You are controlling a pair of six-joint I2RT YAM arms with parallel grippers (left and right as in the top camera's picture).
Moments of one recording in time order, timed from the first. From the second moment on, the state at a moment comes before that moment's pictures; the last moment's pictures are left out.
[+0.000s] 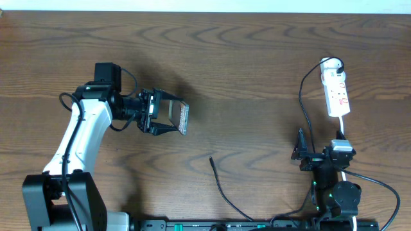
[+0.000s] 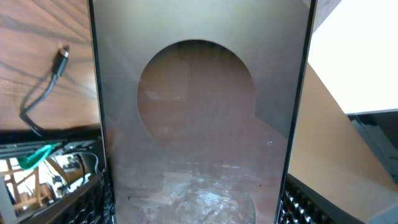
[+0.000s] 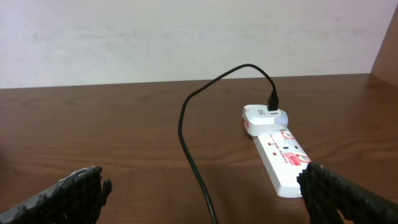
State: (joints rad) left arm 0.04 1.58 1.10 -0.92 1.08 -1.14; right arm 0.01 0.01 0.01 -0.07 0.03 0.06
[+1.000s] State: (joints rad) left arm 0.04 1.58 1.10 -0.92 1.12 -1.25; right arm 0.01 0.01 0.01 -0.07 0.03 0.06
